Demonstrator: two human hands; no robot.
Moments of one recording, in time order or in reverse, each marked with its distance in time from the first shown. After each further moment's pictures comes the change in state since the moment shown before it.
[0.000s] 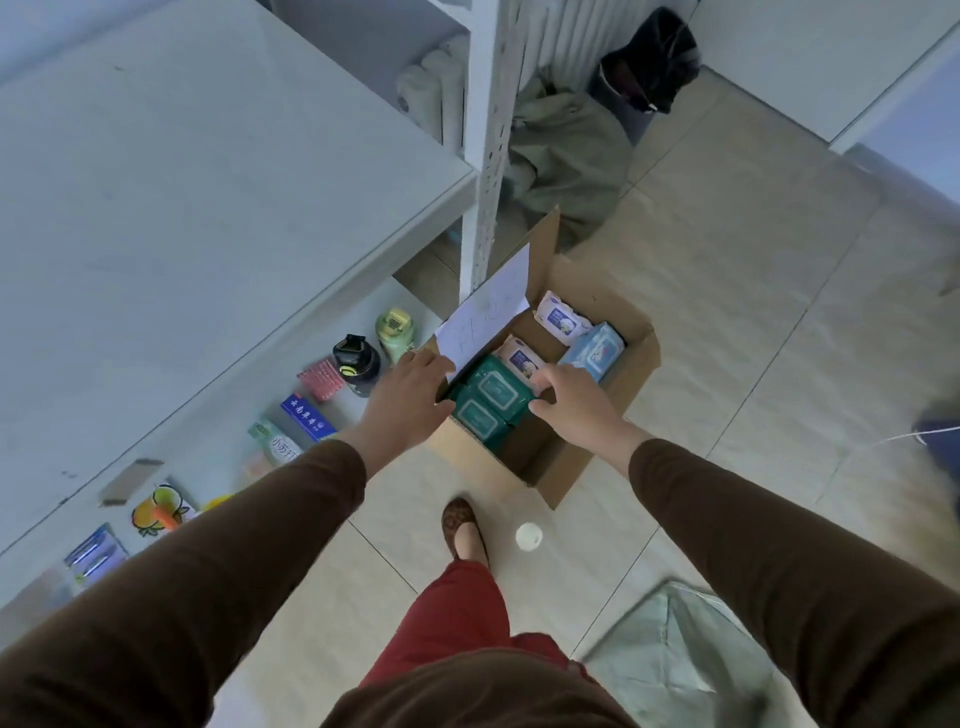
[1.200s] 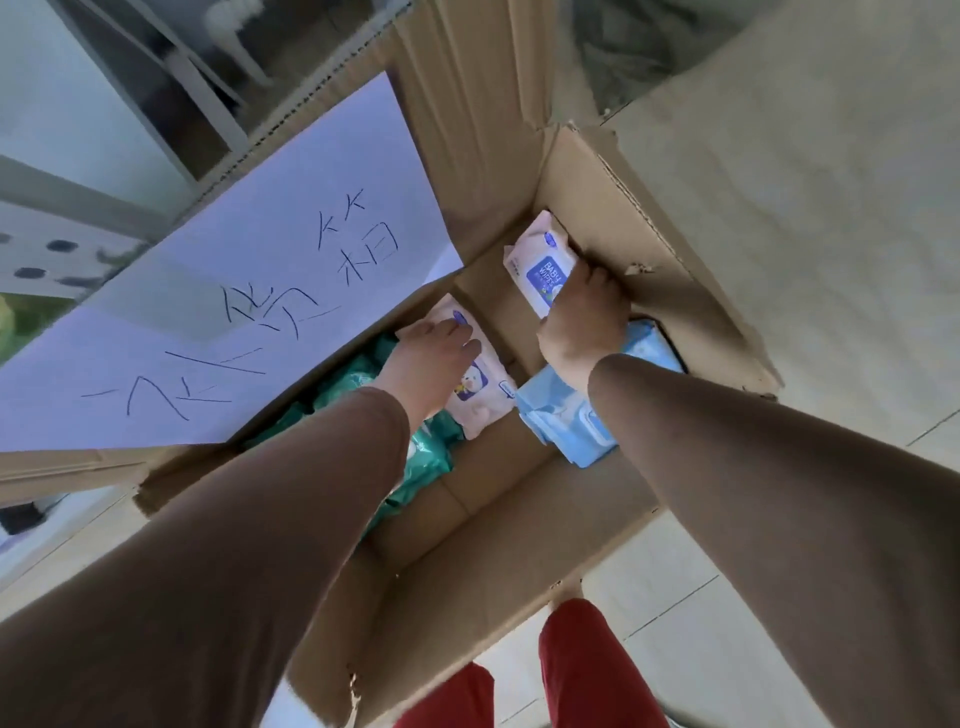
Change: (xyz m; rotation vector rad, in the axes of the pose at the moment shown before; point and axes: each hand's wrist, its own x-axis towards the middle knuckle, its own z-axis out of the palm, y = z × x) left_hand 0.427 -0.025 0.402 0.464 -0.409 0.053; right_hand 0.477 0.325 0.155 -0.266 0.115 0.202
